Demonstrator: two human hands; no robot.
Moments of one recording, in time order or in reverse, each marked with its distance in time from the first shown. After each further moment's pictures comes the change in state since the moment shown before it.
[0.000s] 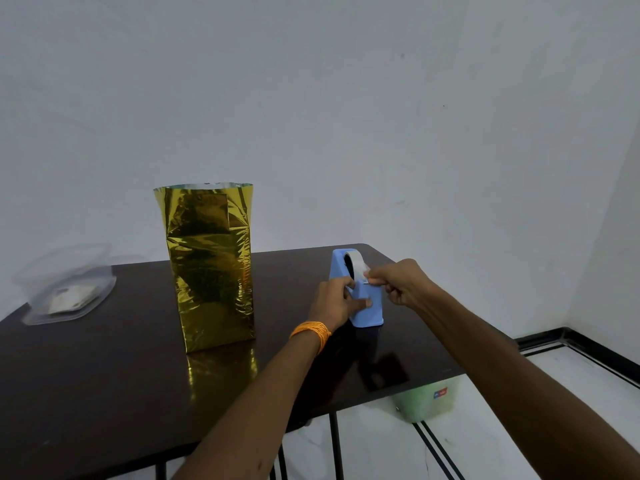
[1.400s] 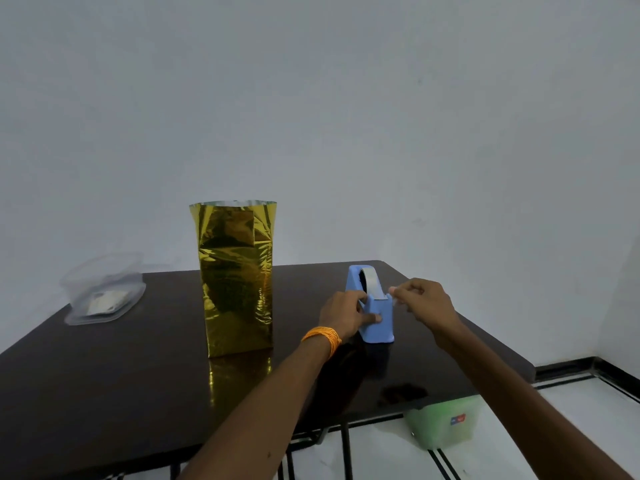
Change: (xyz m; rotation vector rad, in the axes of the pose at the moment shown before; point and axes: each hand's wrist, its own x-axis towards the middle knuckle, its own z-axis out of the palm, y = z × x) left_hand -0.003 0.013 -0.023 0.256 -0.067 0.022; right_hand -0.035 0.018 -0.017 -0.238 0.052 -0.433
